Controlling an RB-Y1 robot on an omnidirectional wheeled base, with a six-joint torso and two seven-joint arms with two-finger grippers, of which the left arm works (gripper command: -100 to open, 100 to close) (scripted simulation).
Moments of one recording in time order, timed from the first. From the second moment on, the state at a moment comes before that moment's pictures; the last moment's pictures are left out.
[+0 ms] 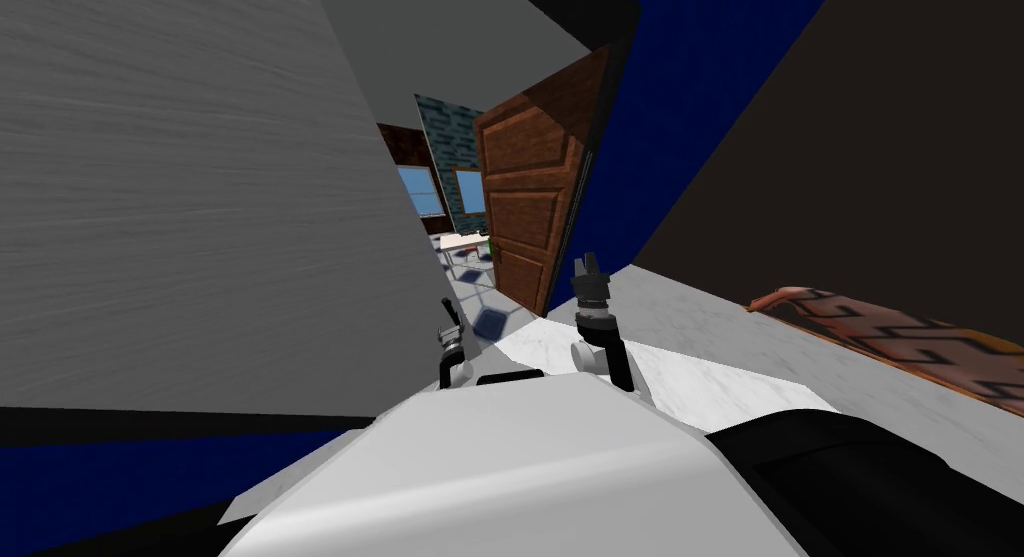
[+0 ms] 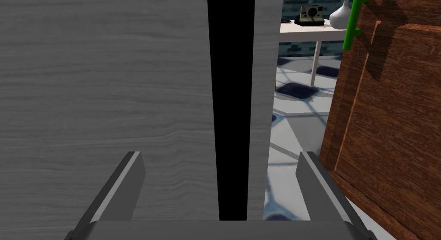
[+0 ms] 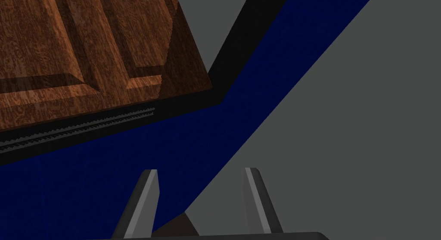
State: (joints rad) arm -0.04 0.05 -0.10 -0.79 0.70 -0.87 1.09
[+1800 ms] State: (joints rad) arm -0.04 0.06 -0.03 -0.77 0.71 -0.87 1.11
